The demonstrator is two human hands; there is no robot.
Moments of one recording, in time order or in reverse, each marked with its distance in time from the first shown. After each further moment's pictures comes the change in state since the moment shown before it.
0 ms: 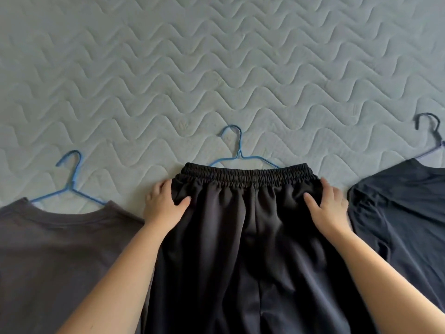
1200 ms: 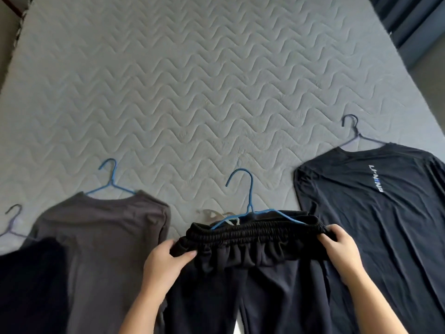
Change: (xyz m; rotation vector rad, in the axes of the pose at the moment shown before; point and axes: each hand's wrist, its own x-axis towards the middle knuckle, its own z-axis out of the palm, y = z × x) left_hand -0.264 0.037 -0.115 -0.361 -0.151 -0.170; right_hand -0.188 0.056 -0.138 0.293 -0.024 0.194
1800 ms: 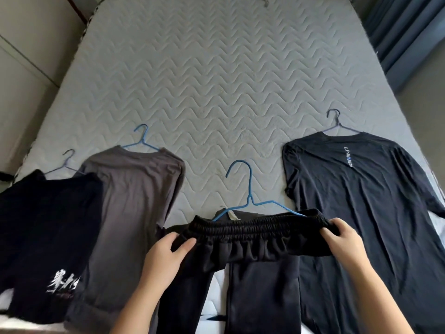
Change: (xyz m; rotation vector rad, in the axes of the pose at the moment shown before) left_hand -0.234 -0.075 0.006 -0.064 0.067 0.115; right_hand -0.164 0.077 -0.098 -0.101 -0.018 -0.171
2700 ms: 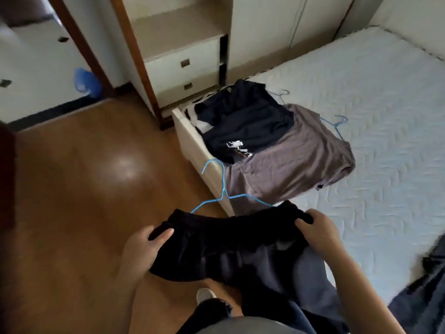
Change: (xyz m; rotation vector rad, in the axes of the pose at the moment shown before) left_hand -0.424 -0.402 -0.065 -0.612 0.658 -0.534; right_hand -0.399 -0.063 0.223 -0.613 -0.518 -0.795
